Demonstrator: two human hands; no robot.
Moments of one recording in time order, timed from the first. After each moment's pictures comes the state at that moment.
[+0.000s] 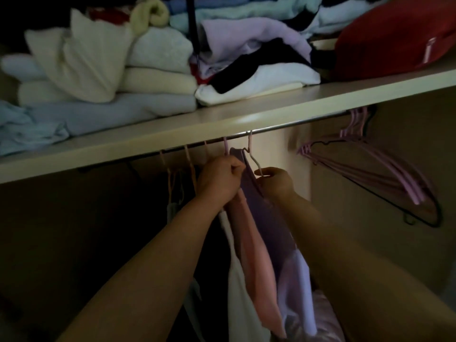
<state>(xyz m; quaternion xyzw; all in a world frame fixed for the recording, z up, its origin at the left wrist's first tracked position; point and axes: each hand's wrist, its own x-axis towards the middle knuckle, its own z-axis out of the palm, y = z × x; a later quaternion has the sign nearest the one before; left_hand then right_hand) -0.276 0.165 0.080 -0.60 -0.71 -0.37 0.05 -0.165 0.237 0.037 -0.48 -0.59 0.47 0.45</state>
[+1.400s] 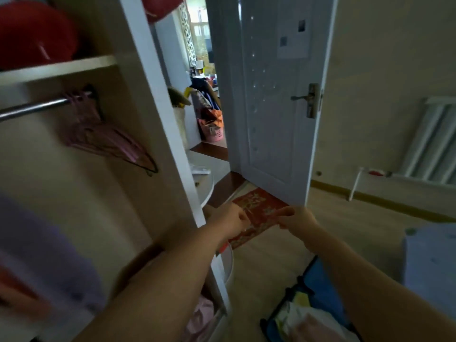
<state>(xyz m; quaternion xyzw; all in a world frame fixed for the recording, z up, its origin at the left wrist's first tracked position) 0.213 0.077 -0.082 -0.84 -0.49 -0.03 -0.25 0.381 0.002 -0.113 -0.74 -0.37 0.36 0.43</state>
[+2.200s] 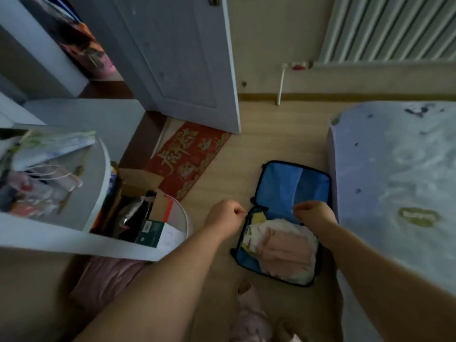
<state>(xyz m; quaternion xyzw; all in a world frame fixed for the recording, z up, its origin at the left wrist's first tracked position) 0.361 0.107 -0.270 -0.83 -0.39 0.14 -0.37 0.508 -0.059 -0.300 -0.86 -0.05 0.37 0.35</state>
